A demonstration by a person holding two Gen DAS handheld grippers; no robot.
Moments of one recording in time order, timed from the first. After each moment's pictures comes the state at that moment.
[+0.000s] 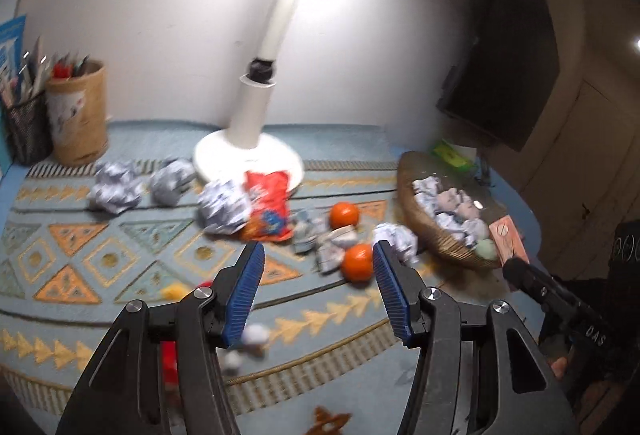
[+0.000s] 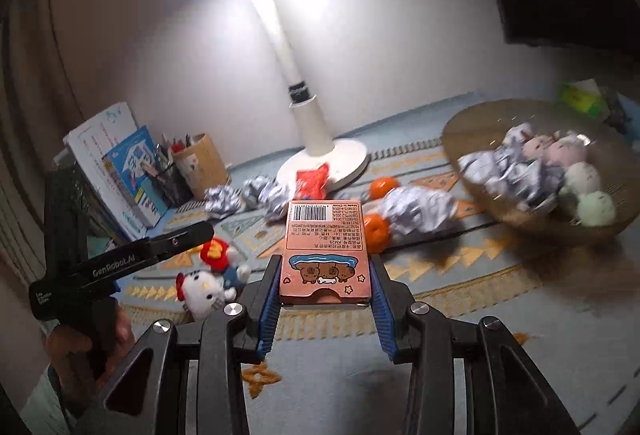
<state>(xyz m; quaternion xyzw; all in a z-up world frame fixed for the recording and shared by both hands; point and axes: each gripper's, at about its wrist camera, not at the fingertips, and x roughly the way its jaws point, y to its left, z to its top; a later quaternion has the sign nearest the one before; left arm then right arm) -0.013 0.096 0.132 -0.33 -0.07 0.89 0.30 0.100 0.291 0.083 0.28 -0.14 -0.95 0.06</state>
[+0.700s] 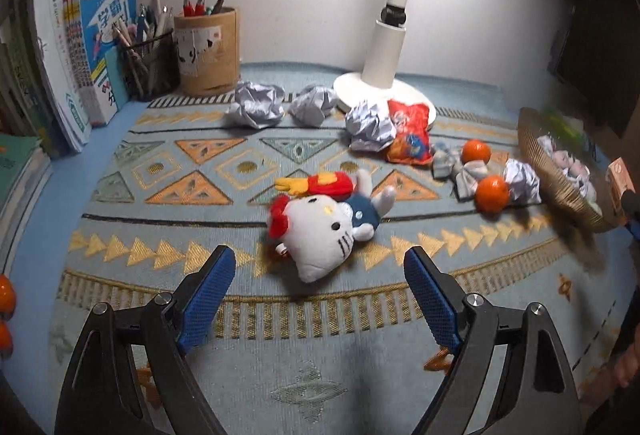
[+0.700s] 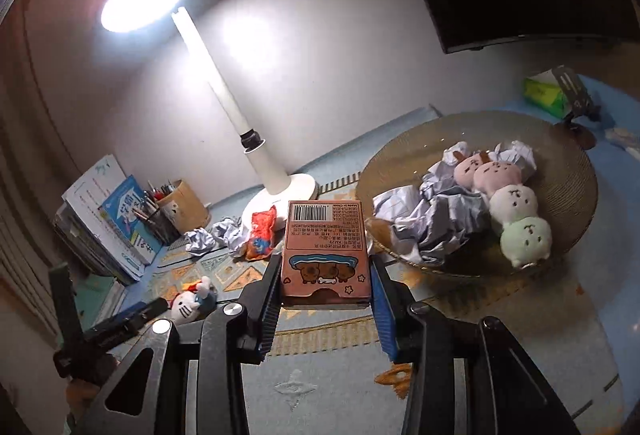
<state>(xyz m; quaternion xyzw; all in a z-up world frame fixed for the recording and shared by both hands) 0.005 0.034 0.069 -0.41 -0.02 0.91 0.08 0.109 0.367 0.091 0.28 -0.19 -0.94 0.07</state>
